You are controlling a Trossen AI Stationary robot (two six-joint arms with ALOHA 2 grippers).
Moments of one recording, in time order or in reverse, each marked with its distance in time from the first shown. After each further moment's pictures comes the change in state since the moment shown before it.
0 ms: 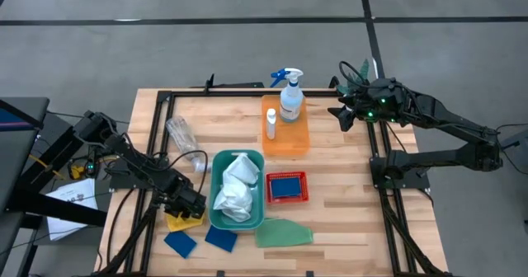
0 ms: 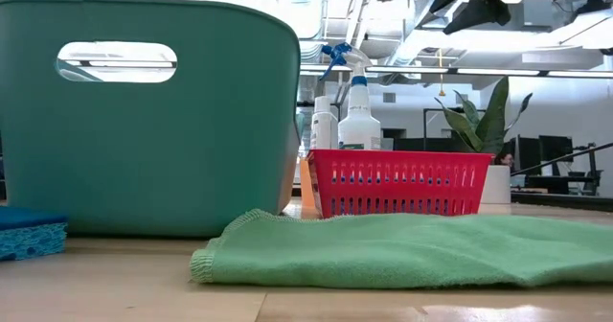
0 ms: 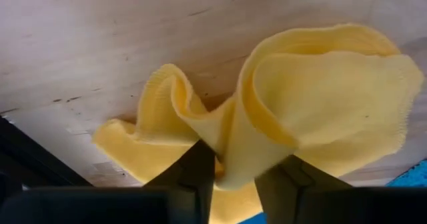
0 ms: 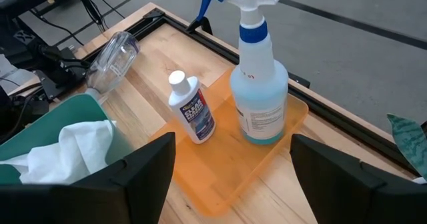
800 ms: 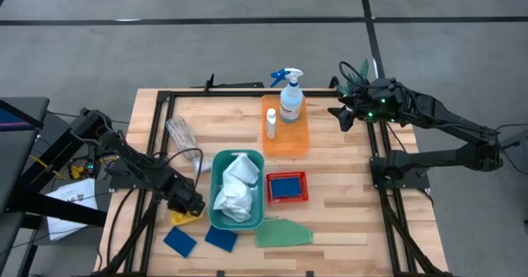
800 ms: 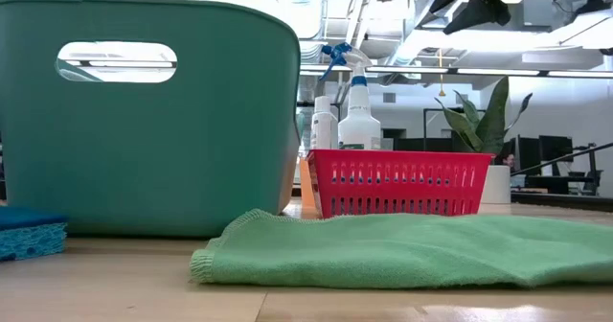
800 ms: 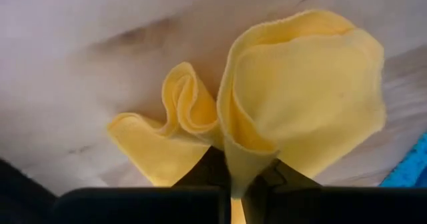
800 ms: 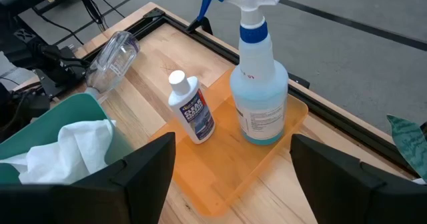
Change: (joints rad) left arm 0.000 -0.098 -0.009 -0.024 -0.124 0.081; right arm 0.000 0.000 0.000 0.000 0.000 -0.006
